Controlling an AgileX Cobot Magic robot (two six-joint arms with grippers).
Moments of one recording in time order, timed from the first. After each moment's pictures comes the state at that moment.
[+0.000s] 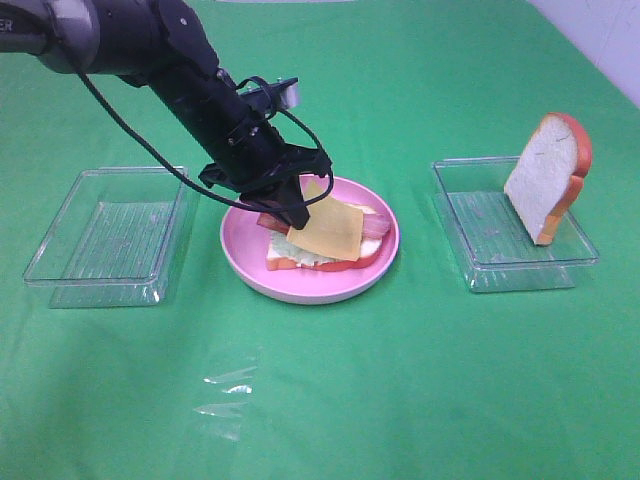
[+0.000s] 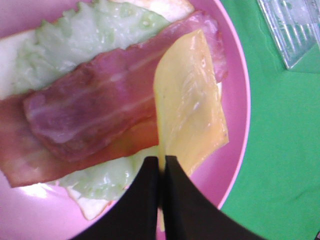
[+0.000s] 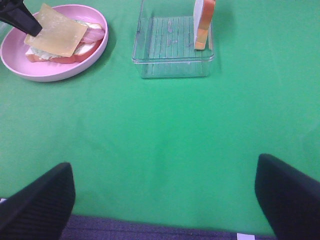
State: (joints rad) left arm -0.44 2.30 -1.78 -0.58 0.94 0.30; right arm 0.03 0.00 -0.46 0.09 1.11 -0.04
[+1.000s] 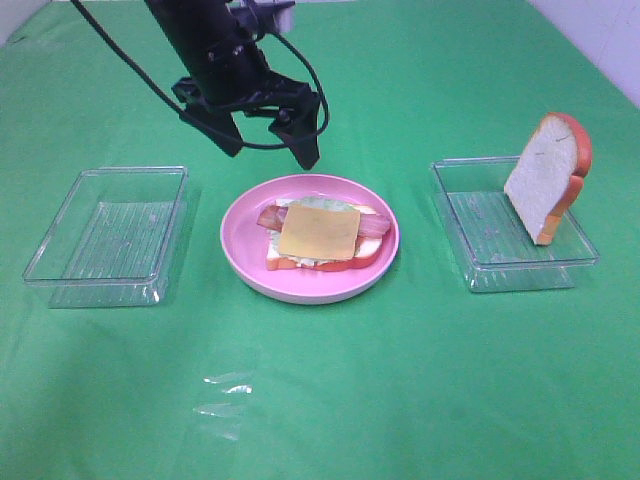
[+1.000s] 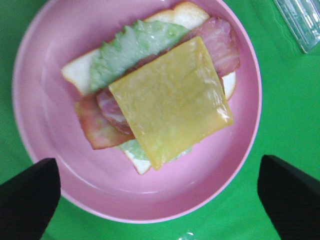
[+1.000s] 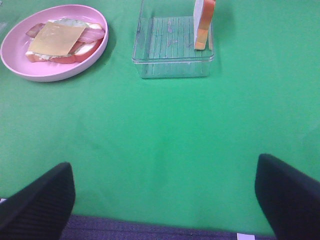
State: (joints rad) left arm -0.44 2.28 -2.12 -0.27 1.20 0.16; right arm 0.03 0.00 -0.46 0.09 1.11 -0.04
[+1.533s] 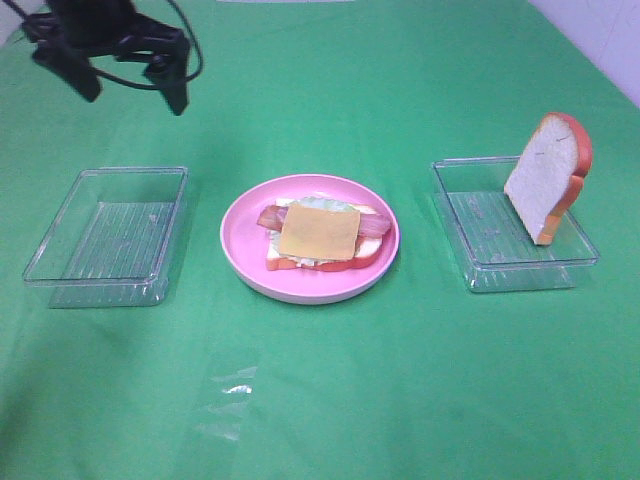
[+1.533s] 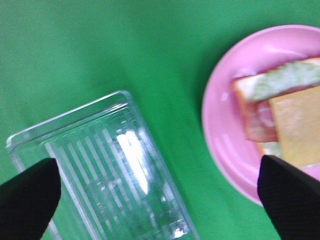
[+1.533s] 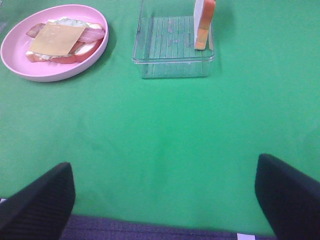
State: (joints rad) left arm -0.22 2.15 -2.02 -0.06 1.21 0.05; right arm 0.03 0.00 -0.46 0.09 1.11 -0.04
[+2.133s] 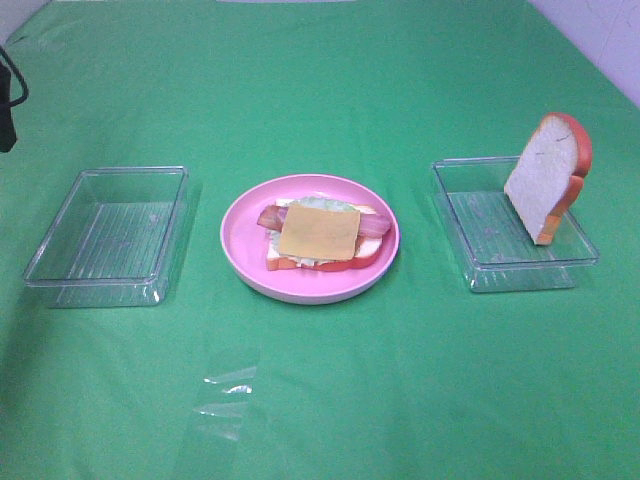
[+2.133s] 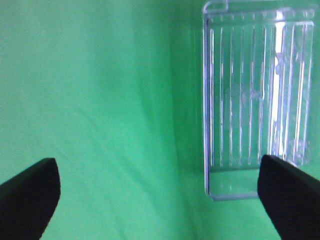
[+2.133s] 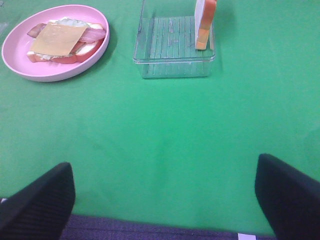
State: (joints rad) left arm 0.07 1.85 -1.58 -0.05 1.21 0.09; right arm 0.03 0.00 -0.46 0.09 1.11 -0.04
